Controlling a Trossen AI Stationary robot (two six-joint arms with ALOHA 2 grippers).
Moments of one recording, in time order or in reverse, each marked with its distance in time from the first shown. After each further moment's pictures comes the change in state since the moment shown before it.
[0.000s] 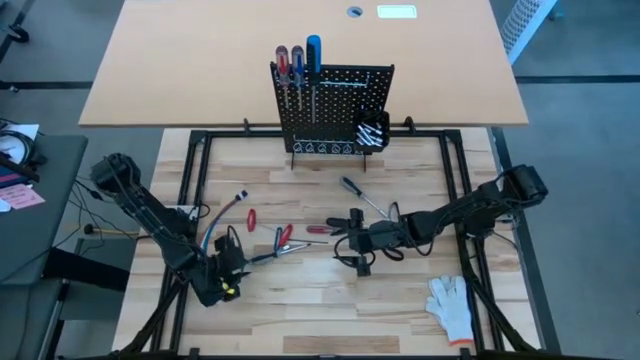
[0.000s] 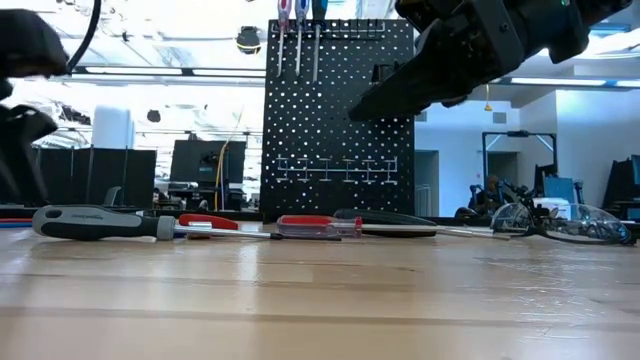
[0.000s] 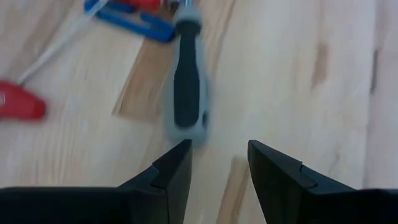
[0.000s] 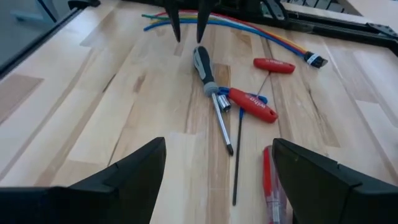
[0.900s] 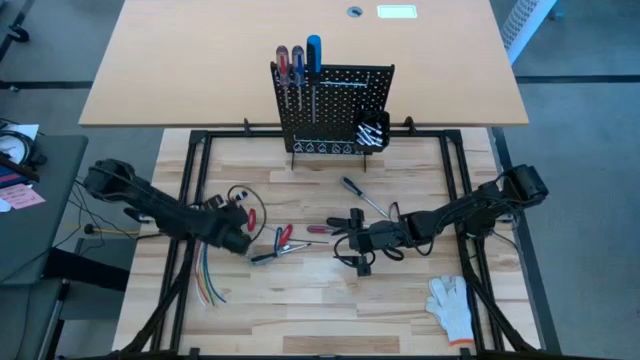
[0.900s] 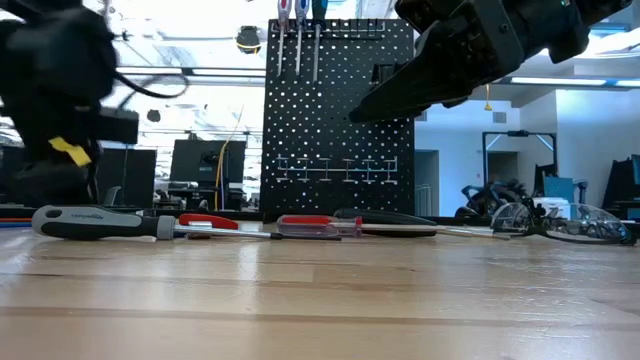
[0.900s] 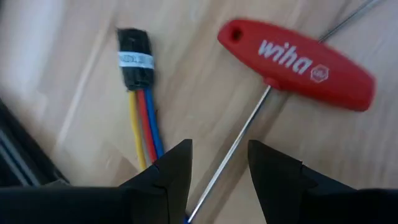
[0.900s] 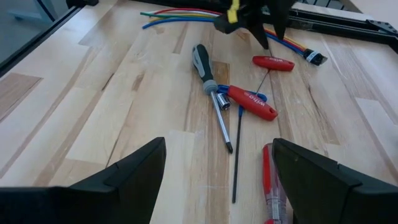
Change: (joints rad) left arm 0.554 0.000 -0.025 -0.412 0.023 0.262; right arm -0.001 0.000 0.000 -0.004 0.001 0.008
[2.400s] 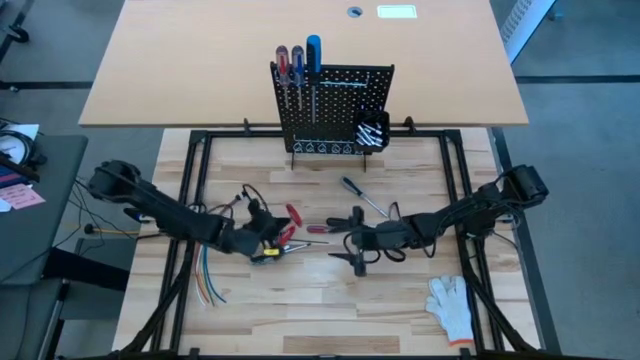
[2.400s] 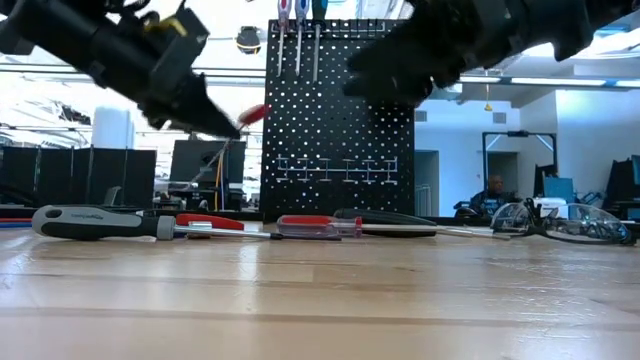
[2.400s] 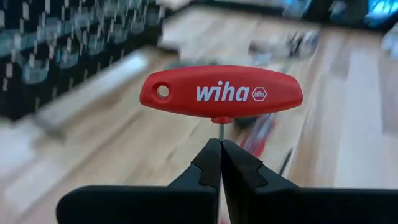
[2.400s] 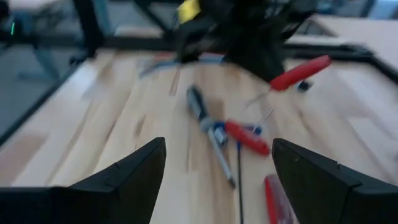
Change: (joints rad) left arm -0.044 0.066 -0.001 1.168 -0.262 0.416; right arm 0.021 -0.001 -0.026 0.196 0.078 0.102
